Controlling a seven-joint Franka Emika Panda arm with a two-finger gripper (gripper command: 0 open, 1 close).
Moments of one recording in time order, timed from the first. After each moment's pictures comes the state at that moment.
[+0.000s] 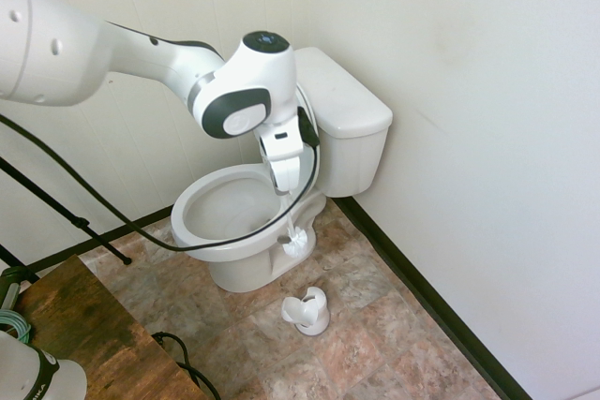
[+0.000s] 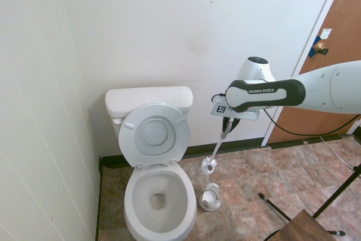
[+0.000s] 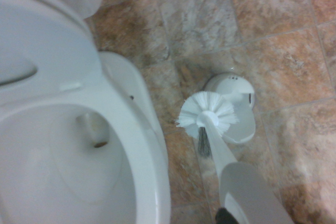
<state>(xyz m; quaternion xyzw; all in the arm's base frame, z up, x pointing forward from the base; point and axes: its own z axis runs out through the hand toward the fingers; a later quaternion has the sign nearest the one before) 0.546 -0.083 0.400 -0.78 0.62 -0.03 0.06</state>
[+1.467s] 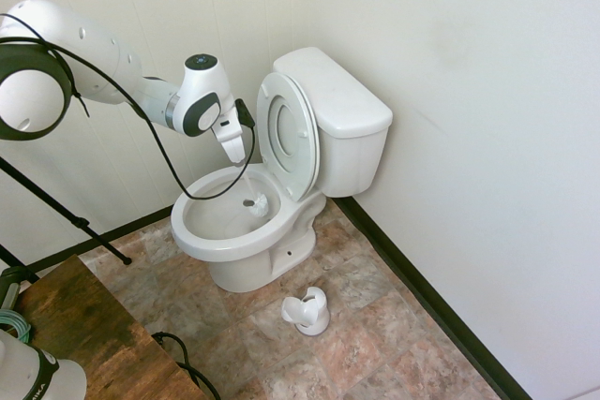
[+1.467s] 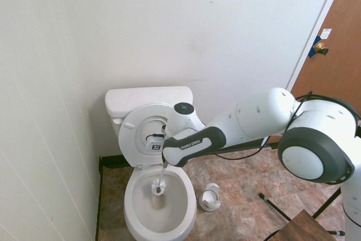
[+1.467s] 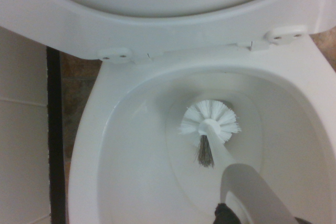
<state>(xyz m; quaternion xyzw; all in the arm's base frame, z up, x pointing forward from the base) 0.633 0.149 0.225 -0.80 0.59 -0.06 0.08</state>
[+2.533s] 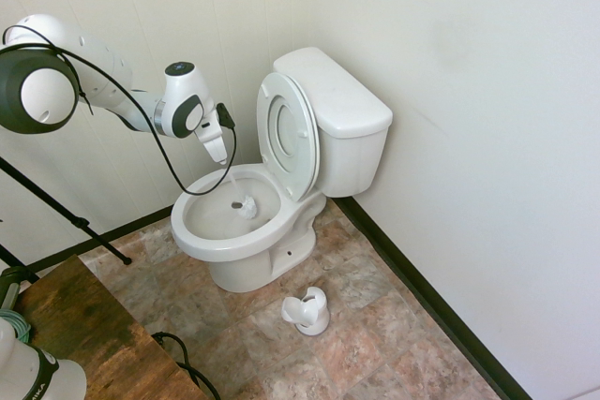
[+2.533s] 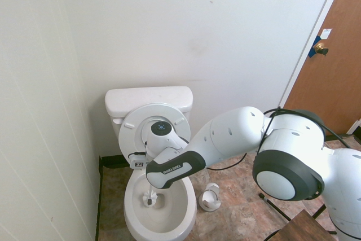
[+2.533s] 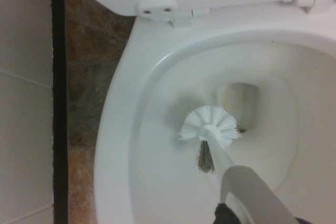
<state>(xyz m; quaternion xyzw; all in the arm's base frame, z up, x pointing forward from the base) 0.625 0.229 0.185 -0.81 0.57 -0.07 0.07</state>
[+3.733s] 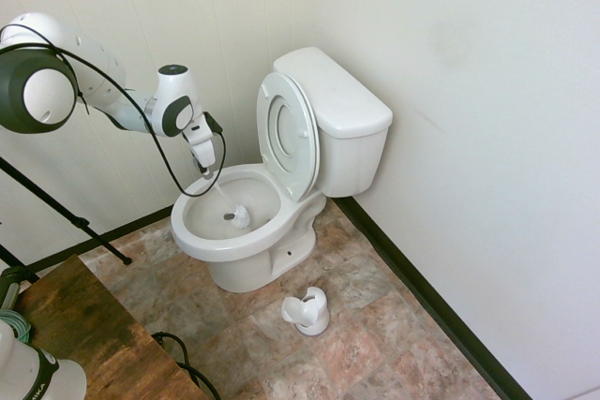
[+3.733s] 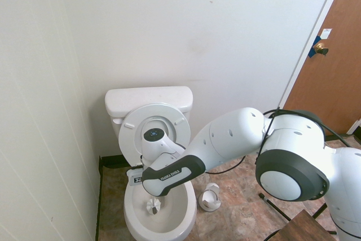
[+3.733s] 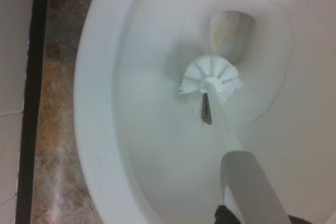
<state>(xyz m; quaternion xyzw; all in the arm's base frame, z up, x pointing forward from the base) 0.597 0.249 0.172 -0.86 0.52 -0.01 0.01</state>
